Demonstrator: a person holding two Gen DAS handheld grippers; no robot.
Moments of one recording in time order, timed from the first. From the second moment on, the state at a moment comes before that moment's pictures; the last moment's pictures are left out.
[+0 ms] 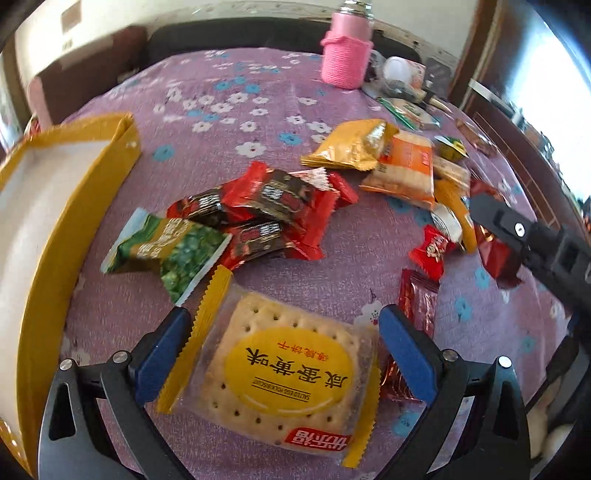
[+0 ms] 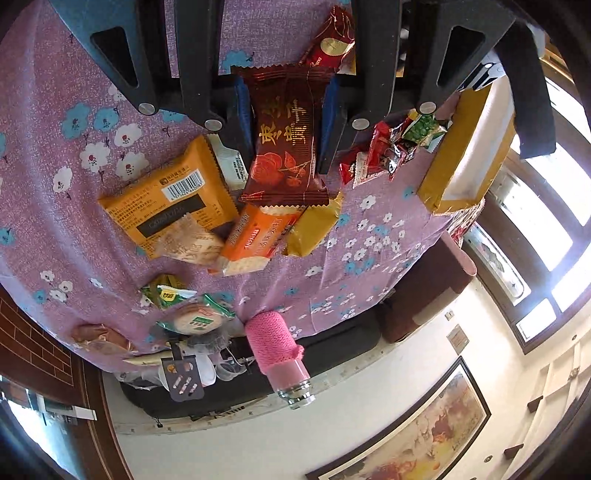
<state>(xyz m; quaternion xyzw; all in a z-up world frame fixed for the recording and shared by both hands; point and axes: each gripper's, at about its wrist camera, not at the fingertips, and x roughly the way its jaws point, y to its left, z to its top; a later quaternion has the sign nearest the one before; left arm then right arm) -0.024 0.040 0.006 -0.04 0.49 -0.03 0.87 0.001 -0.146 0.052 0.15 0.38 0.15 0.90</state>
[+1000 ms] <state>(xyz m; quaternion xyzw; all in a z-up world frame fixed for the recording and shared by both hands) -0.070 0.040 0.018 0.08 0.46 -0.13 0.88 -0.001 -0.134 0.036 0.13 0.39 0.13 0.90</state>
